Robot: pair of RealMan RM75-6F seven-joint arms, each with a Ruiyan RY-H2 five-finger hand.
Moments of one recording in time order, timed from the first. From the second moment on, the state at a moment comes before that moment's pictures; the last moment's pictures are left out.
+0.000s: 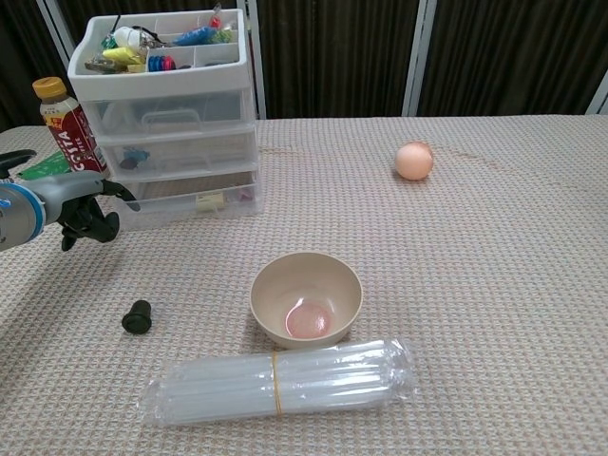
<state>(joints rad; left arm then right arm) -0.78 -1.58 -0.23 -1.53 0.37 1.08 0.54 0.00 -1.09 0.06 -1.71 -1.48 1.53 -0.06</state>
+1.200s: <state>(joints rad) -0.64 -1.43 -0.12 -1.73 0.71 1.10 0.40 -0.01 -1.09 0.06 -1.72 -1.48 1.53 -0.07</state>
